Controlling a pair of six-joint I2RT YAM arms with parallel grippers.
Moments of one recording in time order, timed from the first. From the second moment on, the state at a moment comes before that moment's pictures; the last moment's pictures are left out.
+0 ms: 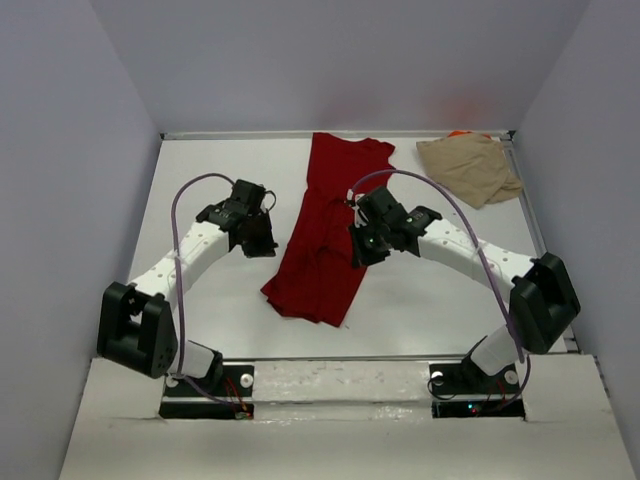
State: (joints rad) left arm -0.37 1.40 1.05 -0.70 0.06 -0.55; right arm 0.72 1.56 1.21 -0.64 -0.17 0.36
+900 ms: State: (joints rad) left arm -0.39 1.30 0.78 -0.66 0.14 -0.67; right arm 0.98 1.61 1.10 -0.55 -0.15 0.54
